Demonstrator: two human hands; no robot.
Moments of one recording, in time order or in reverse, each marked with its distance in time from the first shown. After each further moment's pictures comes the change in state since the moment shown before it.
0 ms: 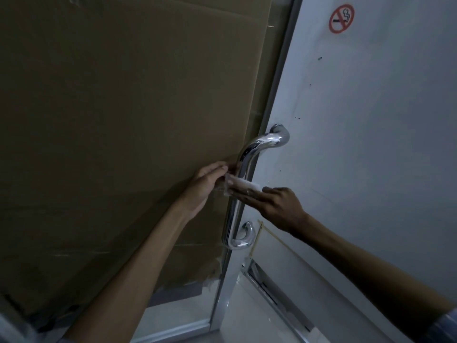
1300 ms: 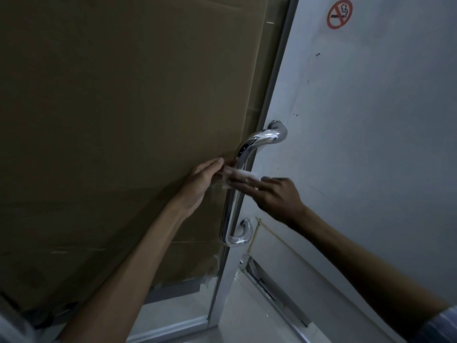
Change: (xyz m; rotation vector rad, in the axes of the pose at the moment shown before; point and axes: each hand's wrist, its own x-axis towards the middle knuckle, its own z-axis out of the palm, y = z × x) left_hand -0.009 0.004 0.004 0.052 0.004 0.019; right_hand 0.002 0.007 0.007 0.020 -0.025 0.079
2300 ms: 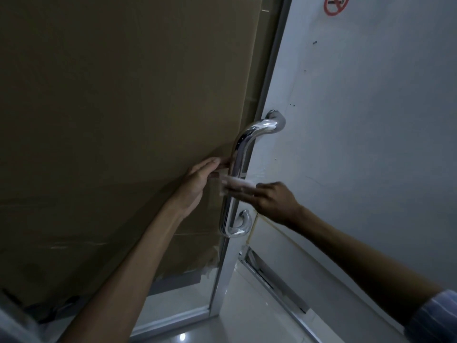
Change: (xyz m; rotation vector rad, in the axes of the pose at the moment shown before) left_hand -0.009 -0.016 -0.005 -0.003 -0.024 0.008; right_hand -0.017 -0.020 0.004 0.022 -0.071 -0.050
